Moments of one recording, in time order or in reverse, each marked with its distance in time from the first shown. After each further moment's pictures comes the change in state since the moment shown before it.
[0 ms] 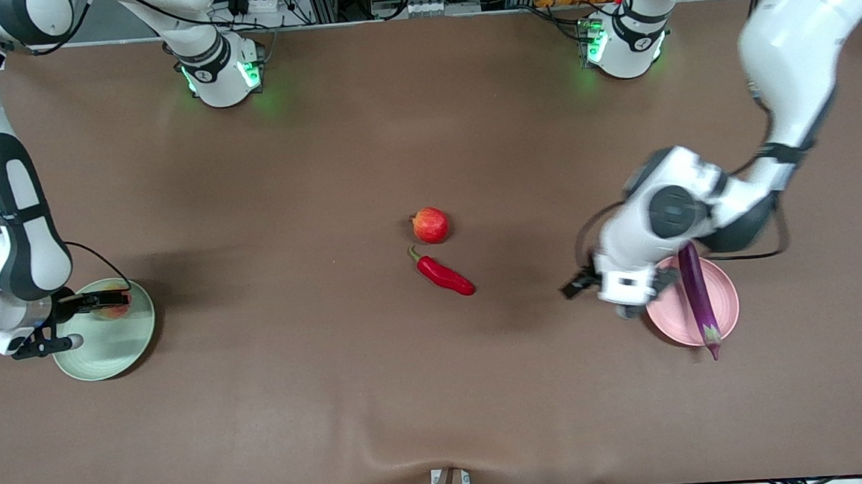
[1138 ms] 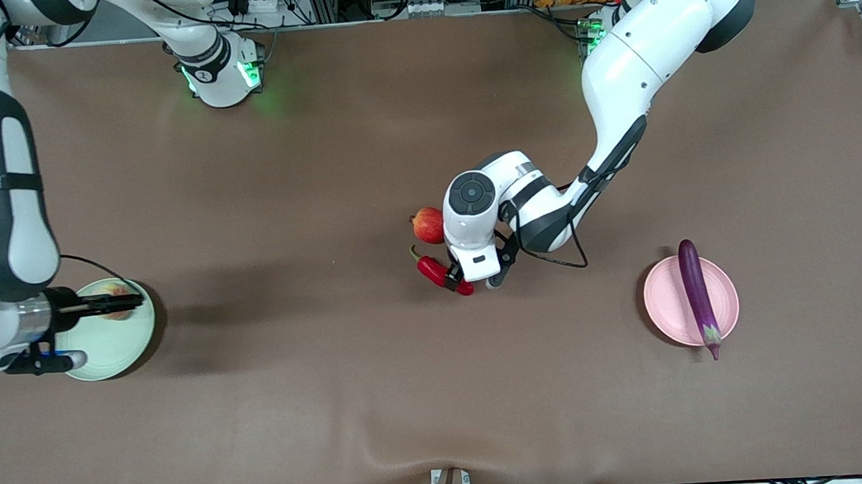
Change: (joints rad) left arm -0.560 0.154 0.326 0.197 -0.021 0.121 -0.540; right arm 0.190 -0.068 0.038 0.253 0.059 -0.400 0.419
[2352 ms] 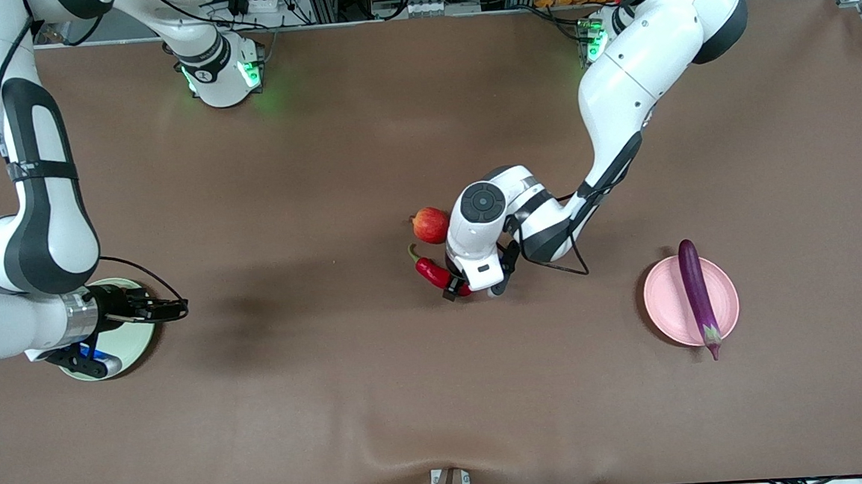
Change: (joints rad) left arm -0.011 0.063 0.038 0.008 -0.001 0.191 -0.059; right arm 0.069 -0.006 0.001 0.000 0.089 -0.006 0.292
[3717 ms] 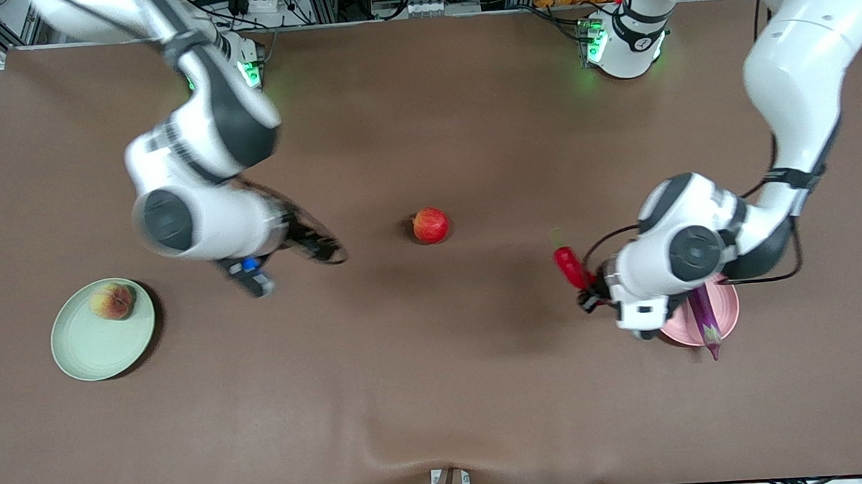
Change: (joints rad) left arm 0.683 -0.097 -0.386 -0.033 -0.001 -0.518 0.826; right arm 0.366 -0.173 0.197 -0.194 0.046 0.212 1.011
